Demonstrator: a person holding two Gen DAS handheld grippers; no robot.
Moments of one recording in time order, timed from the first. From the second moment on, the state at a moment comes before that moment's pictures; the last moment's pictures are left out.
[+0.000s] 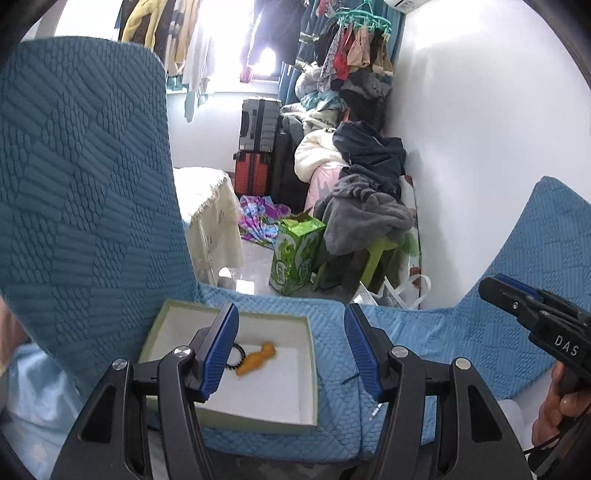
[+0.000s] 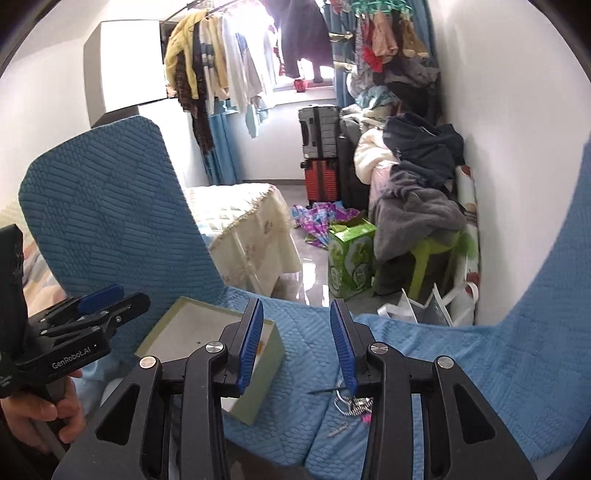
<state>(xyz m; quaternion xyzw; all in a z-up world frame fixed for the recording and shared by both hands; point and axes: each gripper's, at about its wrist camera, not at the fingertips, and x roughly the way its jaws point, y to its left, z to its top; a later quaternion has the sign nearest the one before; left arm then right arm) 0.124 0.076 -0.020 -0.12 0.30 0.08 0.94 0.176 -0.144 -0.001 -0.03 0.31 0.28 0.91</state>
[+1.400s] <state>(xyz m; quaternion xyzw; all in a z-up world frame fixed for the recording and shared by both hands) 0.220 -0.060 -0.254 -0.16 0.49 -0.11 0.85 0.227 -0.238 -0.230 0.04 0.48 0.25 0.84</state>
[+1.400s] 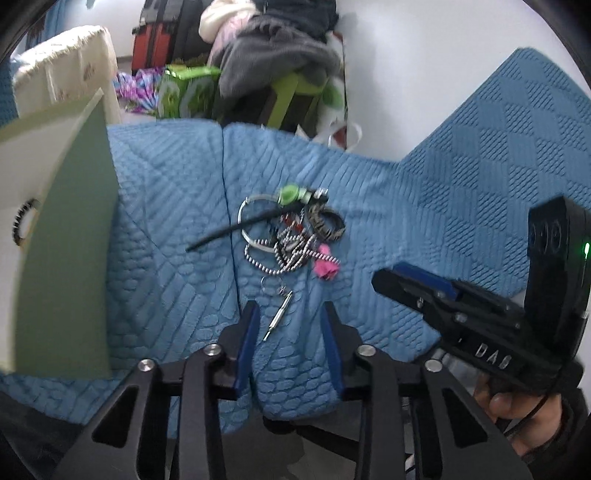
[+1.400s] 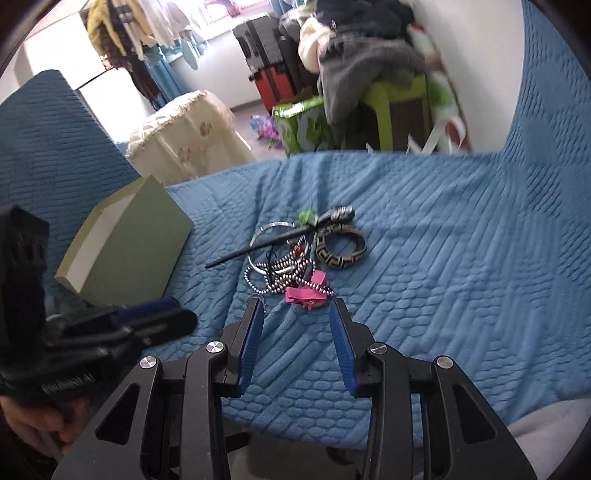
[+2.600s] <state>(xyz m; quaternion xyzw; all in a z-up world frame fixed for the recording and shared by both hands) 0.251 -0.098 -0.292 -0.05 0.53 -0.10 0.84 0.261 -0.214 -0.270 0.04 0.54 0.21 0.82</state>
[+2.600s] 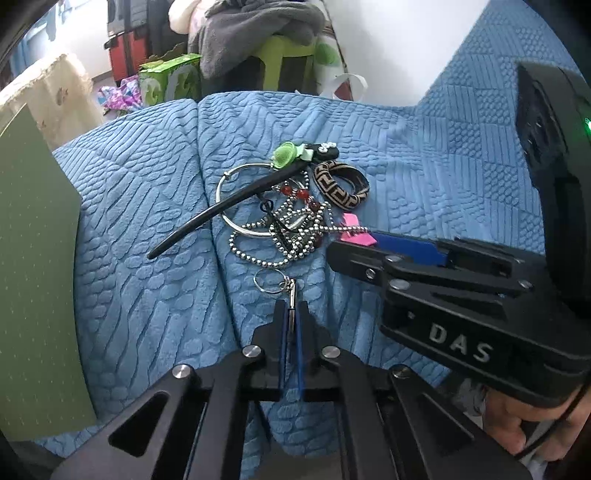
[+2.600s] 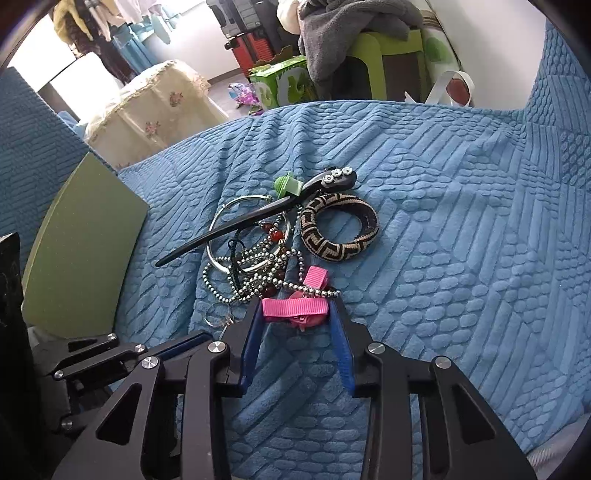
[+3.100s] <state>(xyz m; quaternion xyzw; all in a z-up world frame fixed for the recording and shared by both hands) 0.225 -0.054 -0.263 -0.14 0.51 -0.07 0.84 0.229 -0.217 -0.269 0.04 0.60 0.22 0.77</state>
